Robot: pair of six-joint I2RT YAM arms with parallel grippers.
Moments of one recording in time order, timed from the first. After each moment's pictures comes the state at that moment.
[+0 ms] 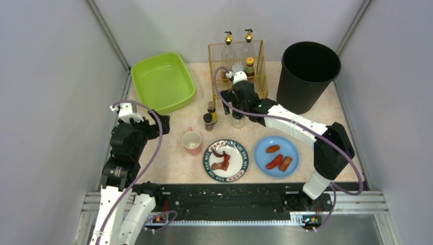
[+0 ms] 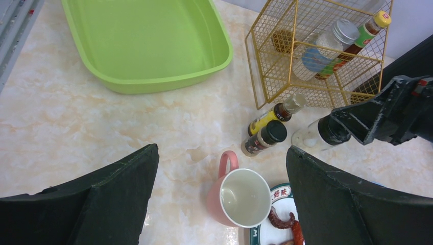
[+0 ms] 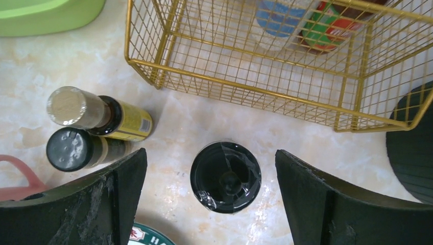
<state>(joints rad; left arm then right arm) -0.14 0.54 0.81 -0.49 -0.04 -0.40 0.74 1.65 1.31 -0.25 0.34 0.19</state>
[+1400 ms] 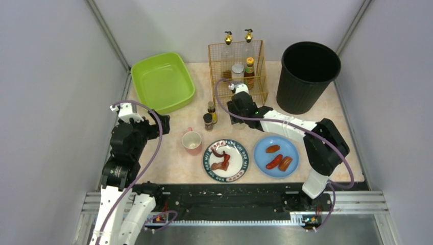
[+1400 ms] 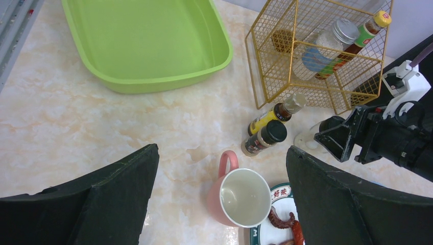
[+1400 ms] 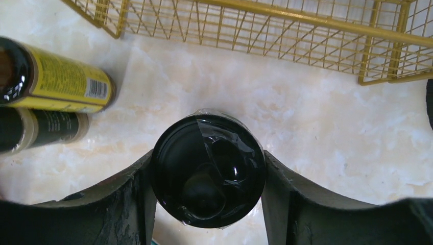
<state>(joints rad) -0.14 0.54 0.81 -0.49 -0.04 -0.40 0.72 1.73 1.17 -0.19 0.35 0.27</state>
